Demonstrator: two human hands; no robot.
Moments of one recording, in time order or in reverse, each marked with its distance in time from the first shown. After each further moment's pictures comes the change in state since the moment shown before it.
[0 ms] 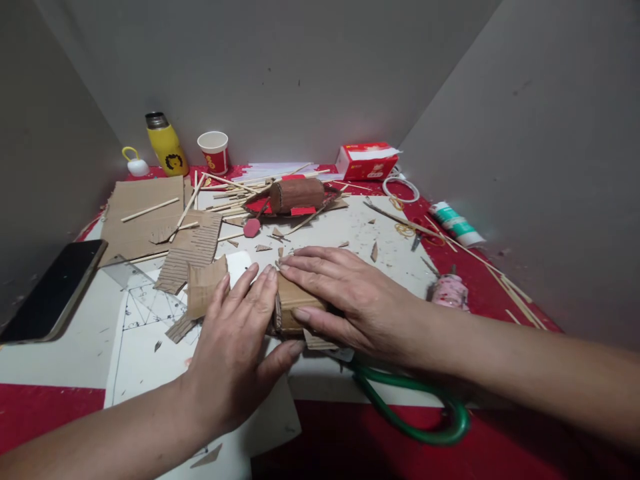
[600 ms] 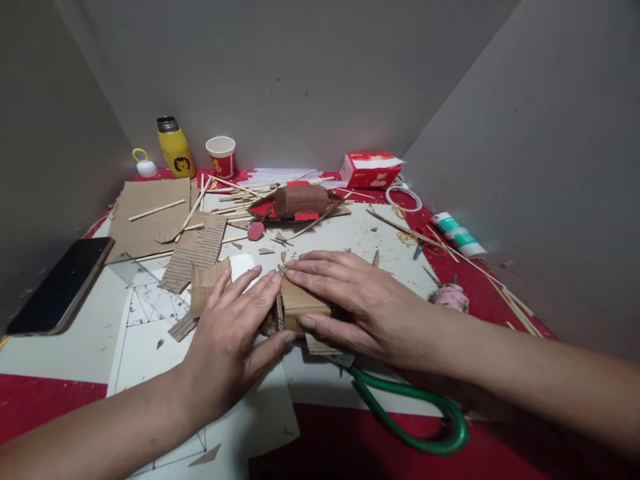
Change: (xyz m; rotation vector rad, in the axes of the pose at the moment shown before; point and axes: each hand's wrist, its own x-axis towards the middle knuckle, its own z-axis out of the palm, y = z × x) left_hand 0.009 -0.006 -0.010 -0.339 0.138 -0.084; right_hand 0.000 0.002 -0.007 0.035 0.003 -0.033
